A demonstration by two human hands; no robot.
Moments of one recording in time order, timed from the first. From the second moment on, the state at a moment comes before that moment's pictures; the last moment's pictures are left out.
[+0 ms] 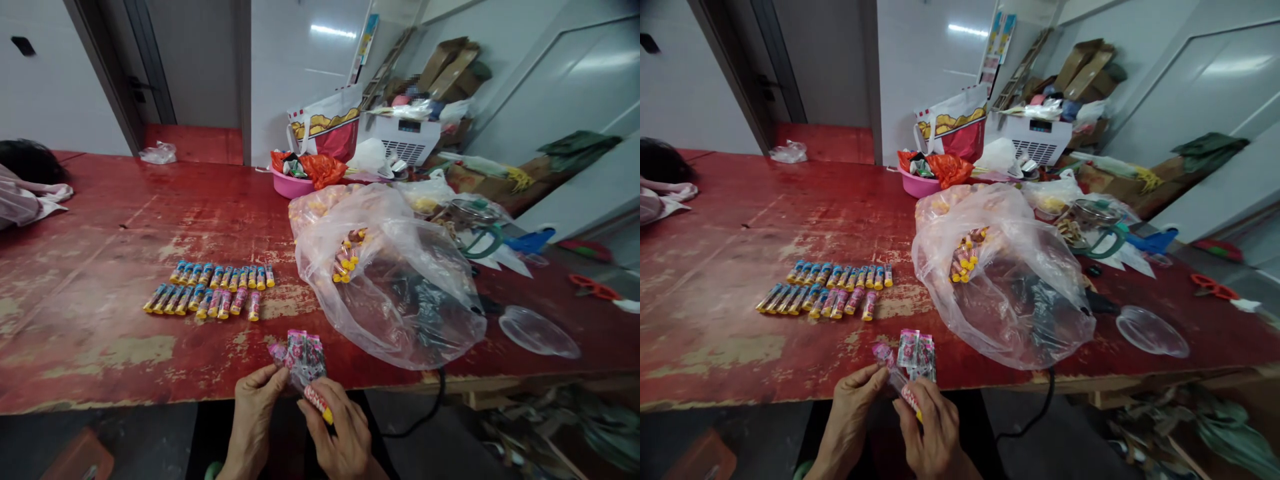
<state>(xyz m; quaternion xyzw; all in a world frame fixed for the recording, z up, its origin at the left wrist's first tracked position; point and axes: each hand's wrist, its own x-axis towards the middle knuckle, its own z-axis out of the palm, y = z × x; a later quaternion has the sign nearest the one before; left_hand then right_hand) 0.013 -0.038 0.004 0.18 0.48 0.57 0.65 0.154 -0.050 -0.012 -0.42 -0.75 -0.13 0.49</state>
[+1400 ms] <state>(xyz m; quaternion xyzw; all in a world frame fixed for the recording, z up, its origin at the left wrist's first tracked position) -0.008 -0.045 0.033 0.26 0.37 0.53 0.72 0.142 -0.026 0.034 -0.35 -0.78 0.22 0.48</state>
